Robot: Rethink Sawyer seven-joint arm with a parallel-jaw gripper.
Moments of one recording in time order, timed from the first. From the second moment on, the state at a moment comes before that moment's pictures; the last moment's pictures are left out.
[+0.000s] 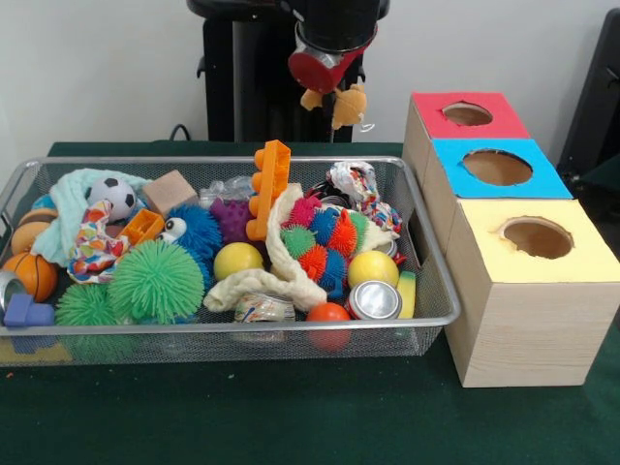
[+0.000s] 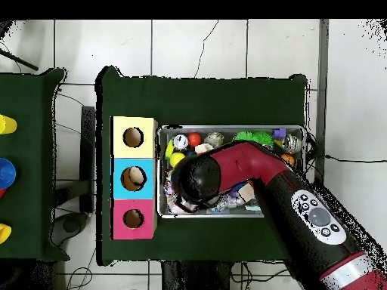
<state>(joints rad) -0.77 -0.71 0.85 1.84 -0.60 1.17 1.13</state>
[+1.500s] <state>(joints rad) -0.61 -0.82 0.88 1.88 -0.58 1.17 1.13</state>
